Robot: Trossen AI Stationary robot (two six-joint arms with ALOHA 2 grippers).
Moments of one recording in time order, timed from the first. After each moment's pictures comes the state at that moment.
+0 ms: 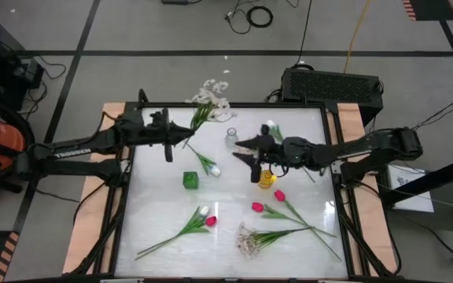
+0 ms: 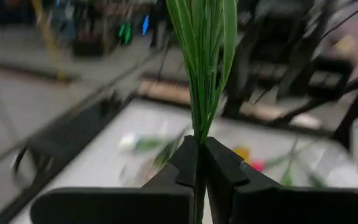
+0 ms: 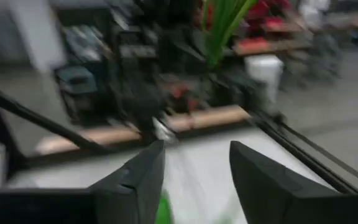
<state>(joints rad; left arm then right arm) 0.32 0.86 0.63 0.15 0.18 -0.09 0.01 1.38 0.79 0.59 0.20 0.14</state>
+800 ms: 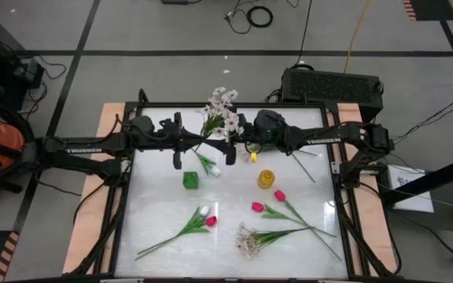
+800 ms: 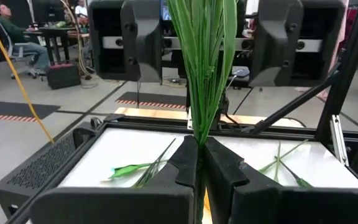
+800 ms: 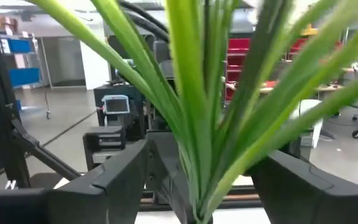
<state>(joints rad) 0.23 1.00 0.63 0.33 0.18 -0.01 -0.15 1.68 1.22 0.59 -0.14 0.06</state>
